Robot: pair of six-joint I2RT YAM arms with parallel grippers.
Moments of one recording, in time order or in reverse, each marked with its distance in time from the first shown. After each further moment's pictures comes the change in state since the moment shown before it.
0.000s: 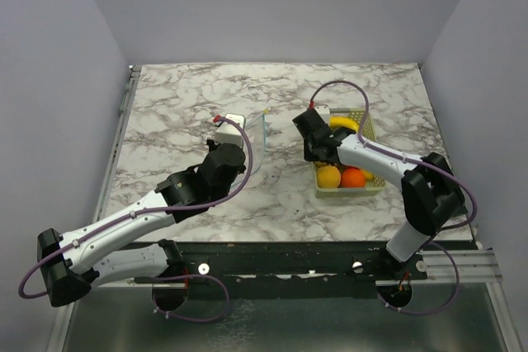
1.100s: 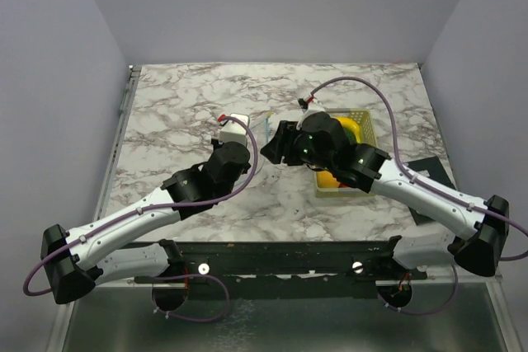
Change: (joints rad) left arm 0.018 0.042 0.000 0.005 0.037 -0.024; right arm 0.263 -0.399 0.034 0.130 -0.254 0.204
